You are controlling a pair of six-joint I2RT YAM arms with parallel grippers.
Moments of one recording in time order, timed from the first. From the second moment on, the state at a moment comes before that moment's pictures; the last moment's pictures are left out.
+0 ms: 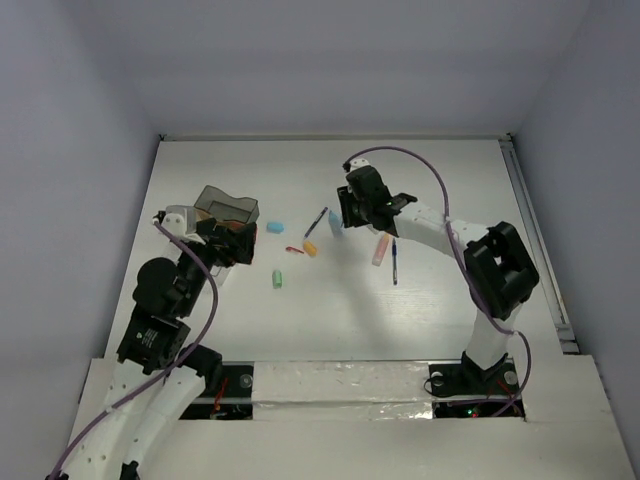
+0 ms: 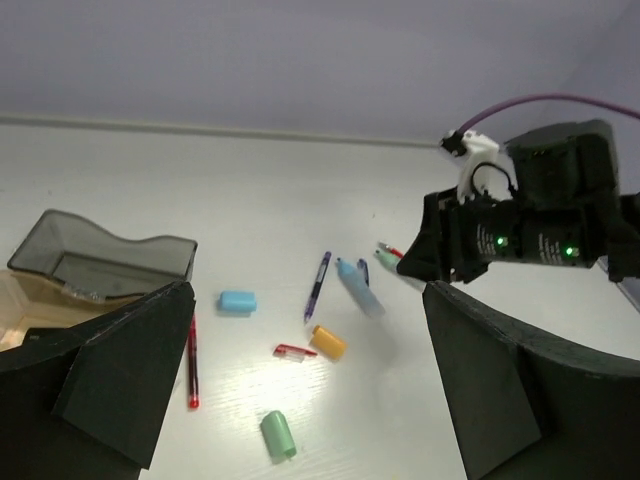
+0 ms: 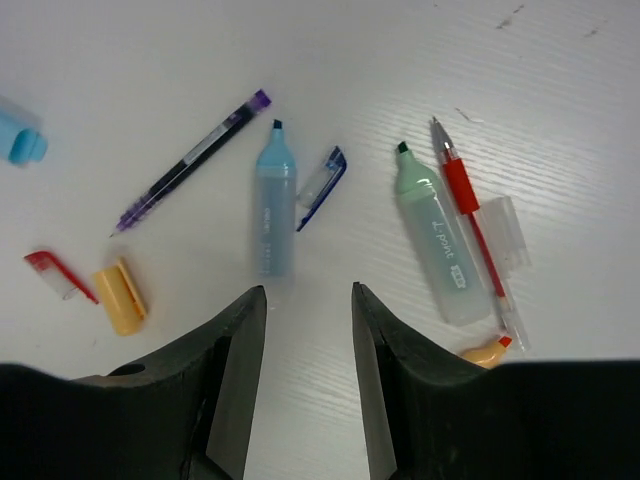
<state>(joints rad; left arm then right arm) -0.39 0.42 0.68 -0.21 -0.08 -0.29 0.65 1.82 1.32 -0.23 0.15 0.27</state>
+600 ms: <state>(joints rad) -0.33 0.47 0.68 -0.22 -0.03 -0.30 0.66 2.01 1.43 -0.31 0.16 0.30</state>
